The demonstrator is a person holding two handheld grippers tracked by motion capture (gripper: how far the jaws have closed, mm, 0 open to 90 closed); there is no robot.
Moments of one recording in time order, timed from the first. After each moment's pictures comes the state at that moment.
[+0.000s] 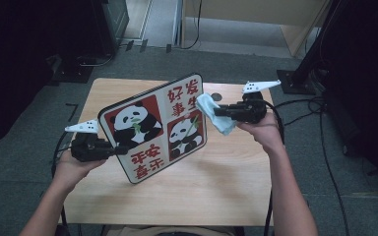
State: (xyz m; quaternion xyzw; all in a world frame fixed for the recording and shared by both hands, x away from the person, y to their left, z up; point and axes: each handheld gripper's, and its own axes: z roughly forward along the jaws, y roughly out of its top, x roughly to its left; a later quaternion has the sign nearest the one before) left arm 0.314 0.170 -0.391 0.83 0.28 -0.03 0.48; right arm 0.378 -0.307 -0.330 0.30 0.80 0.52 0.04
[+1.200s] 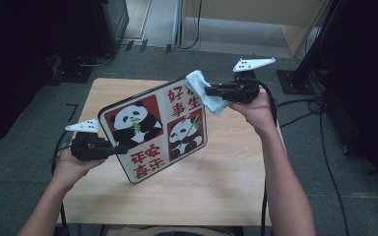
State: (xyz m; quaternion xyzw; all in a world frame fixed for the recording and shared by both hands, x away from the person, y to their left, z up) left arm 0.316 0.170 -0.390 0.84 0.28 -0.03 0.47; right arm 0.401 -0.280 -0.286 0.28 0.80 0.53 0.08
